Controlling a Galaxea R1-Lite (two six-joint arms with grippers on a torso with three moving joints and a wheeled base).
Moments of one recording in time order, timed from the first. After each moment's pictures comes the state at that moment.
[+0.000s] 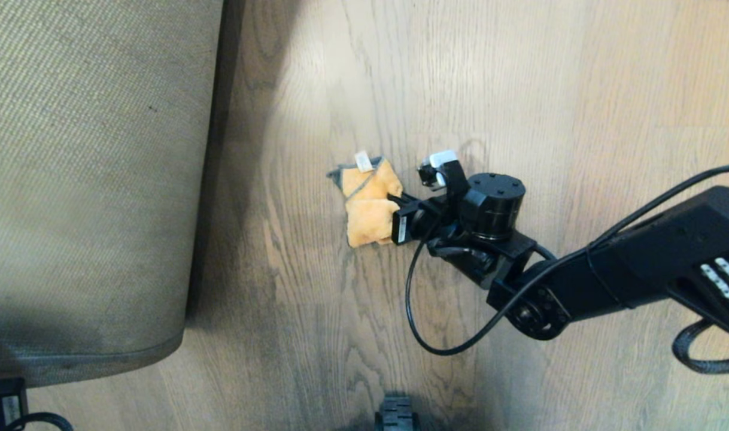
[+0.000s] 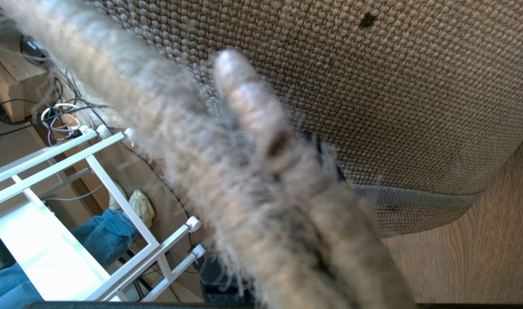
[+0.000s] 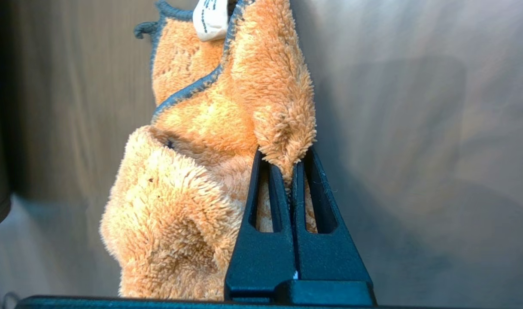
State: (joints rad) left arm -0.13 0.86 0.00 -0.73 0.73 0.30; right arm 0.65 2.12 -1.15 -1.04 -0.08 -0.01
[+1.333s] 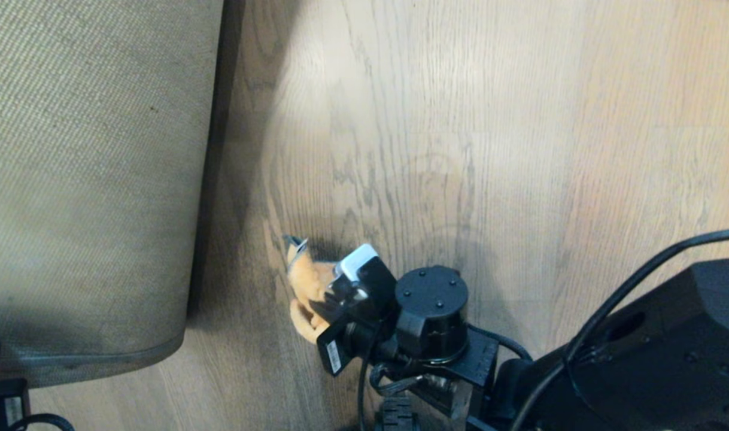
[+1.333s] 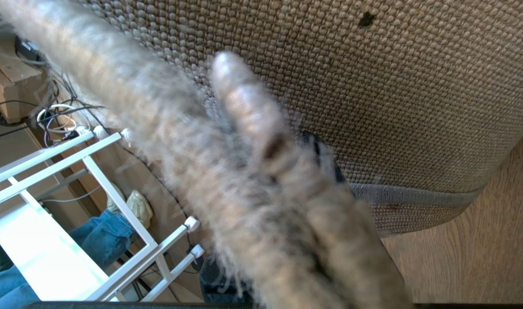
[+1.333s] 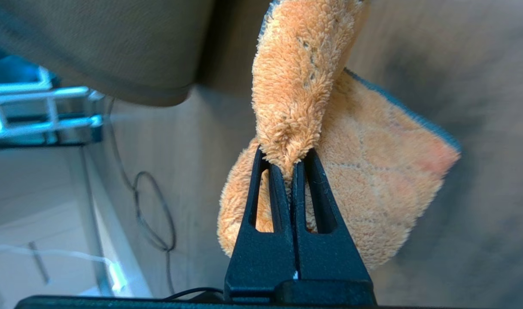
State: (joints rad) left arm -0.14 0.86 0.00 -0.73 0.72 0.30; right arm 1.01 2.11 -0.93 -1.07 -0.08 -0.01
